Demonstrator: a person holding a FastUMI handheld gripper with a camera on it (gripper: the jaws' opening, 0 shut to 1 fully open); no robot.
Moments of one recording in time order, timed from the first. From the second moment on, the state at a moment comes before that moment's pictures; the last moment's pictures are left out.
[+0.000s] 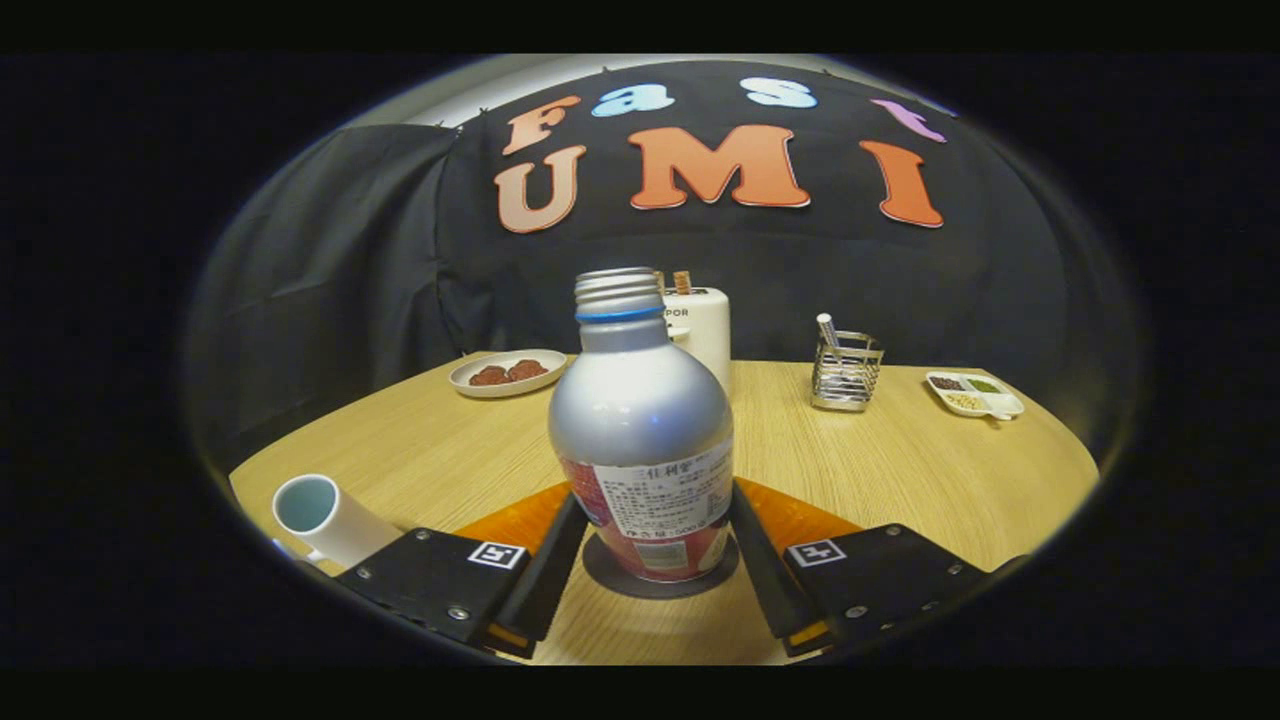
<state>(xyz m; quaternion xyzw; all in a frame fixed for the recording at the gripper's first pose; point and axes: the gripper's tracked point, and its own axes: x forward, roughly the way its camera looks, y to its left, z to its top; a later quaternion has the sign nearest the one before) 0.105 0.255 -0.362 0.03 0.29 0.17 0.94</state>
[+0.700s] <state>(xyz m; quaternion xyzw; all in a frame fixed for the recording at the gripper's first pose) 0.071 0.217 -0.273 0.02 0.21 0.16 0.96</state>
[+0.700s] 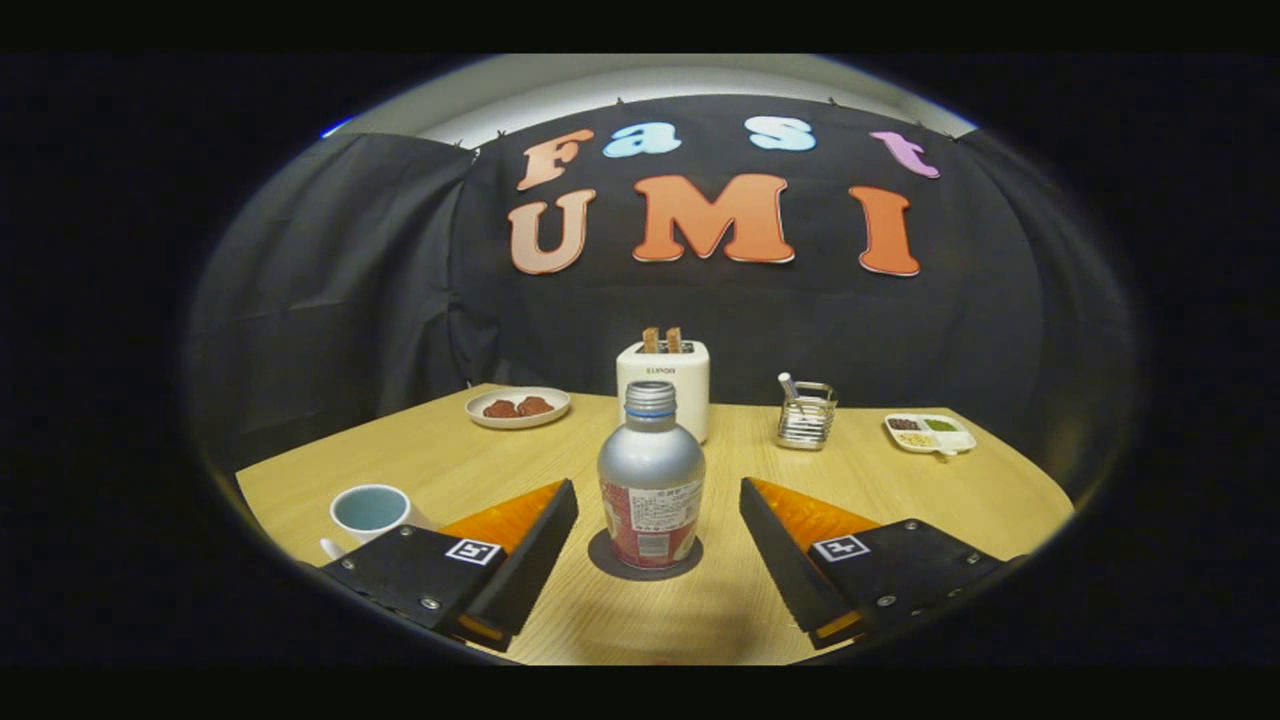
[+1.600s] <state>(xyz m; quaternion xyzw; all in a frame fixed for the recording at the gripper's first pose) -0.033 0.109 -0.112 0.03 0.11 0.10 0.99</state>
